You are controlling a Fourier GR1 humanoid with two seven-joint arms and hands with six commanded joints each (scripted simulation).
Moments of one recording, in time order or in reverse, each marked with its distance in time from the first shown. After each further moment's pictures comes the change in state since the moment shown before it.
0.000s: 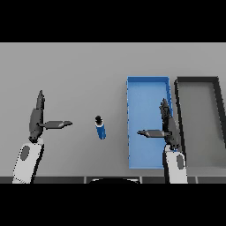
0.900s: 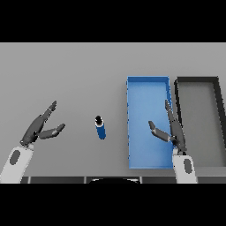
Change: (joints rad) left arm 0.065 0.217 -0.104 -0.033 0.006 -0.392 -0.171; right arm 0.055 -0.163 0.063 -0.089 0.161 0.041 -0.103
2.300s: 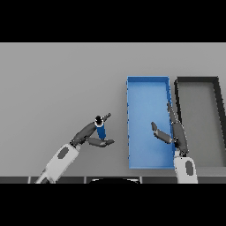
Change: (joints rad) left arm -0.187 -0.412 -0.294 0.210 -0.225 0.005 0.074; right arm 0.033 -0.008 -0.010 -0.010 0.002 0.002 -0.008
